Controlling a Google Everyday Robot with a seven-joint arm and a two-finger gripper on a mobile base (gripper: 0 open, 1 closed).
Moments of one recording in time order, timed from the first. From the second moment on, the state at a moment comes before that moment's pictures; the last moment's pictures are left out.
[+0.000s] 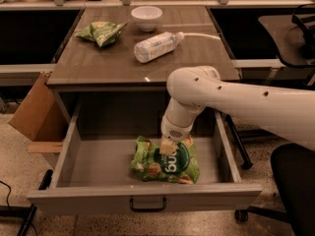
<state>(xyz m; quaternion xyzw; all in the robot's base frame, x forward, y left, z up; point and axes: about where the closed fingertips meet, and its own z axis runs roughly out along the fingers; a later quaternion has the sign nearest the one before) 0.514 -0.034 0.656 -0.64 0.76 0.11 0.07</state>
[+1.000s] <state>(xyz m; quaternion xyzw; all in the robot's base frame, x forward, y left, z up) 0.529 -0.124 0.767 -0.60 0.77 0.09 0.21</state>
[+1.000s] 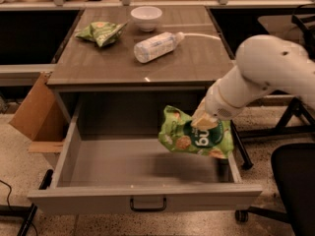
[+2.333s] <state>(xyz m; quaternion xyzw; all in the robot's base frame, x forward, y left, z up) 0.568 -0.177 0.901 -0.56 0.73 0.06 0.39</state>
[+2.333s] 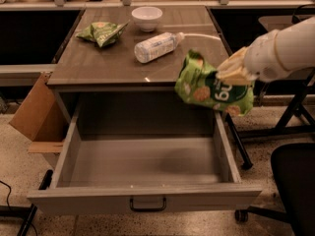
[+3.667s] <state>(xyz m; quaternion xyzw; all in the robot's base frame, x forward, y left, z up) 0.699 -0.120 1.010 -0.53 0.67 0.13 0.51</state>
